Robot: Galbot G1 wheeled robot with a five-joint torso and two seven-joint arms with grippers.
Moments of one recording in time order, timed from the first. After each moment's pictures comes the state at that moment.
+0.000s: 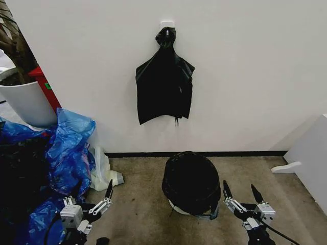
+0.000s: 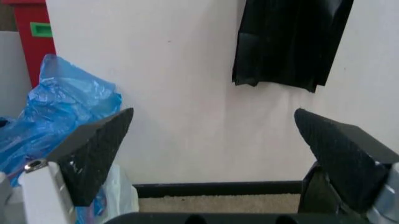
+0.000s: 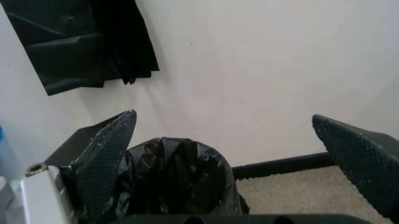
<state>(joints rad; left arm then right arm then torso) 2.08 -1.39 -0.66 -2.34 -0.26 -0.36 0.09 -1.98 1.52 0.64 2.21 0.35 0.31 -0.16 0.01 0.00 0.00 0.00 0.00</state>
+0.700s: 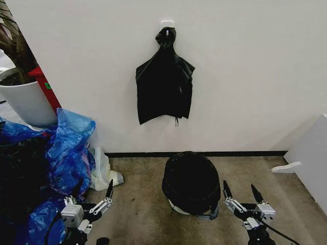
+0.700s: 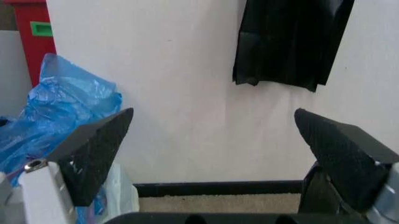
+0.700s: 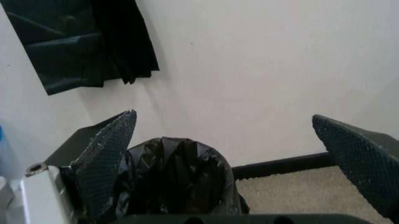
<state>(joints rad) 2.08 -1.39 -0.66 -2.34 -0.26 -0.36 0.08 -1.98 1.52 0.64 2.21 0.35 0.31 -0.16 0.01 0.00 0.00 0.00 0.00</state>
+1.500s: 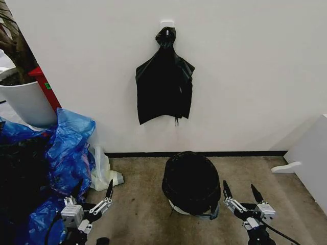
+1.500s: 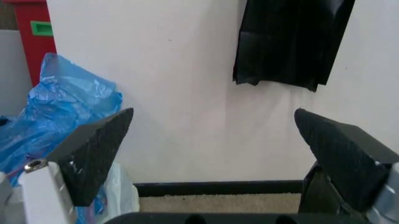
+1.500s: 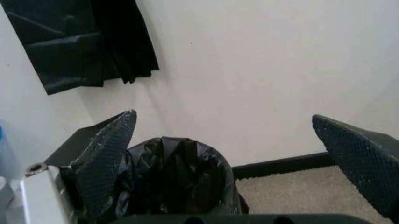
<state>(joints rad) 2.08 -1.39 -0.66 -2.34 -0.27 -0.36 0.08 -1.98 1.51 0.64 2.21 0.35 0.31 -0.16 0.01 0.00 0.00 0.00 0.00</state>
